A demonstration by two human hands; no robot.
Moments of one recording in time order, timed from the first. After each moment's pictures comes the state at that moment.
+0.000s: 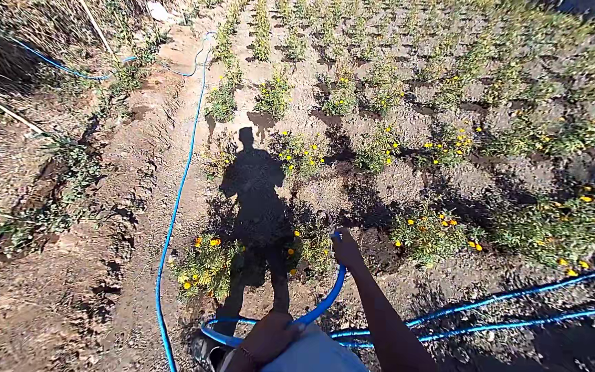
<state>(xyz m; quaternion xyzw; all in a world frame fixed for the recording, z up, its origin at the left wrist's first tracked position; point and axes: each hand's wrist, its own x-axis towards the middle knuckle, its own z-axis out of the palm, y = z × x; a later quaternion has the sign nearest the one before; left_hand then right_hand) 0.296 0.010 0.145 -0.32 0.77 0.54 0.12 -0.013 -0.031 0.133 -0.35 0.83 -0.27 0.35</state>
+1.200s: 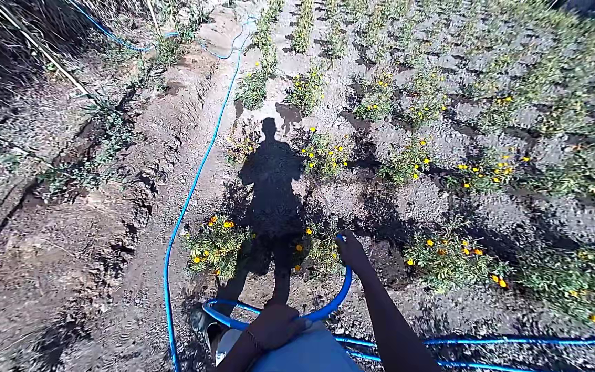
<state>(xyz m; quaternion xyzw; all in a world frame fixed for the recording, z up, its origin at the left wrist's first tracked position) 0.304 0.013 0.143 -0.33 0.76 0.55 0.11 0.003 -0.052 0.121 -0.42 0.79 -0.22 0.38</state>
